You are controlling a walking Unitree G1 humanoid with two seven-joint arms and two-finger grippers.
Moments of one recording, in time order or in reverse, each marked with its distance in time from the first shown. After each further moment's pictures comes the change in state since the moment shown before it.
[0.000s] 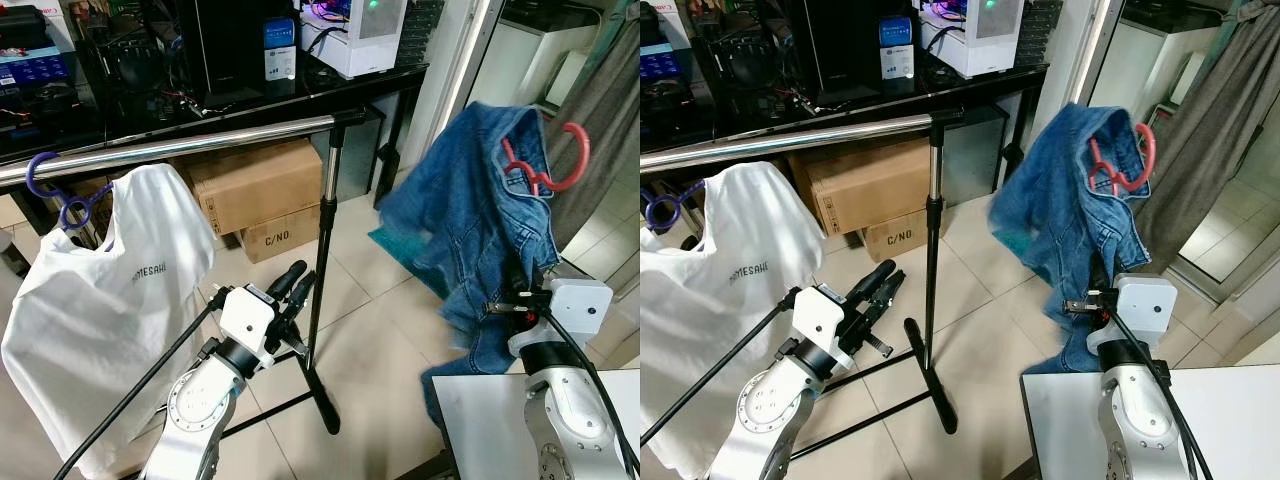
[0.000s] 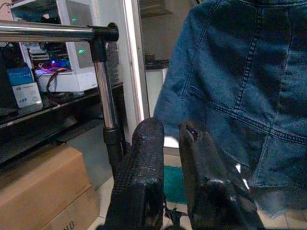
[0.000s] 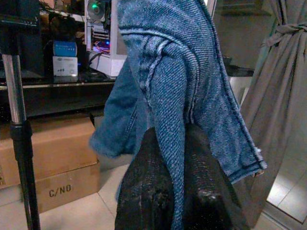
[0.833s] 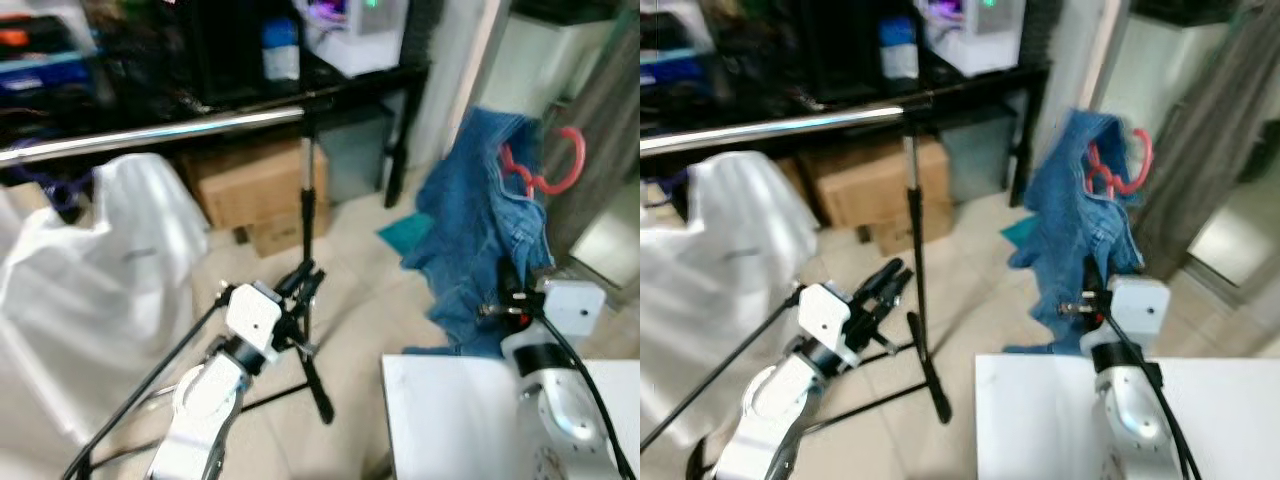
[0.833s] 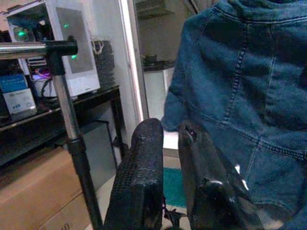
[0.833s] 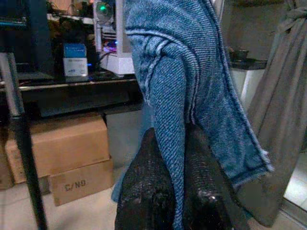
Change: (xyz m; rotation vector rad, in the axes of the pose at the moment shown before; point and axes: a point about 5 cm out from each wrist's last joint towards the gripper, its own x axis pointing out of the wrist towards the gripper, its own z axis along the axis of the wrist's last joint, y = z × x) left arm 0.004 -0.003 0.003 -0.009 -0.015 -0.029; right arm -0.002 0.008 -0.003 0.031 0.012 0.016
